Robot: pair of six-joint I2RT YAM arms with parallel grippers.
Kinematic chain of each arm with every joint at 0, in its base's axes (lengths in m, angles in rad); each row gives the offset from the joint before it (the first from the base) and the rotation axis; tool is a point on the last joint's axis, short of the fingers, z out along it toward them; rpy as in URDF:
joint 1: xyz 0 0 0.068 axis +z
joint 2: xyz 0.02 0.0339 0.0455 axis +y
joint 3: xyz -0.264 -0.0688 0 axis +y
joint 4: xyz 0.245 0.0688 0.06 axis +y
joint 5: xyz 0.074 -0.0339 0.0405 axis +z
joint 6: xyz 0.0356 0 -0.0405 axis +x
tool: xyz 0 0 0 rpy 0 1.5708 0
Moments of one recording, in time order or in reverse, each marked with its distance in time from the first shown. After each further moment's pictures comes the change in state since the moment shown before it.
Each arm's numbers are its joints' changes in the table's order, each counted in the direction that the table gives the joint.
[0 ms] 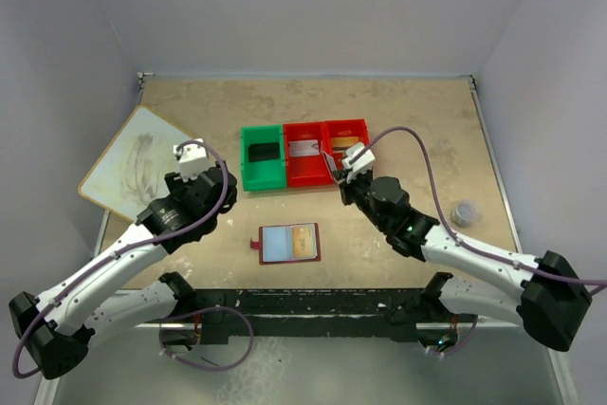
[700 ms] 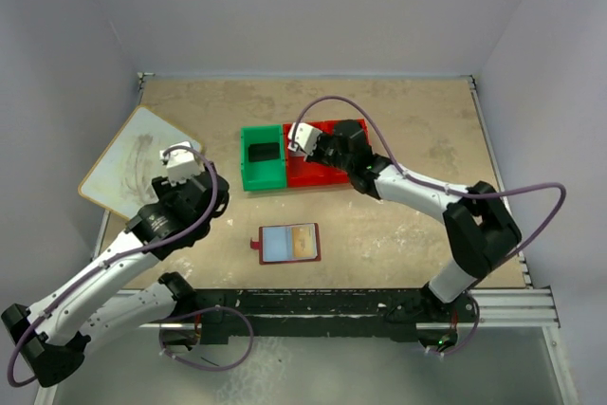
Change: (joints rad) left arm 0.000 -0.056 0.000 0.069 0.107 -0.029; right arm -0.191 0.565 -0.467 0.137 0.399 -0.708
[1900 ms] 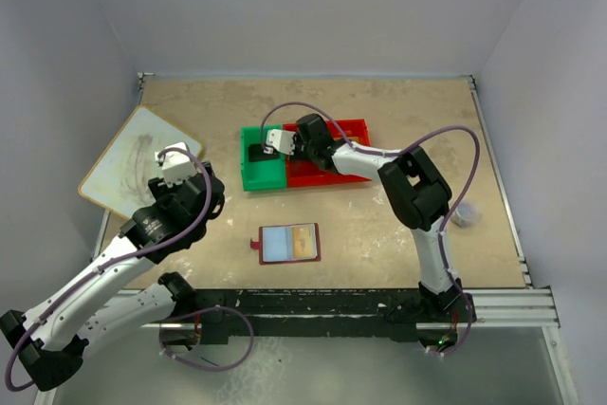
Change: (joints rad) left arm 0.000 -0.050 0.000 -0.001 -0.005 0.005; right arm -0.001 0.533 -0.435 0.235 -0.188 -0.240
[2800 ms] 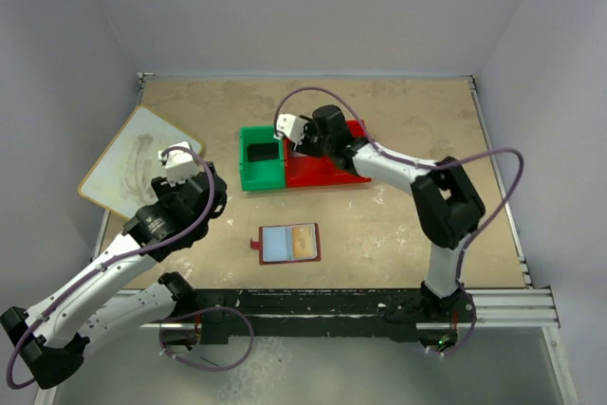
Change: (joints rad) left arm 0.000 0.018 0.000 -0.005 -0.015 0.001; right arm -0.021 -0.173 0.084 0.002 0.101 0.102
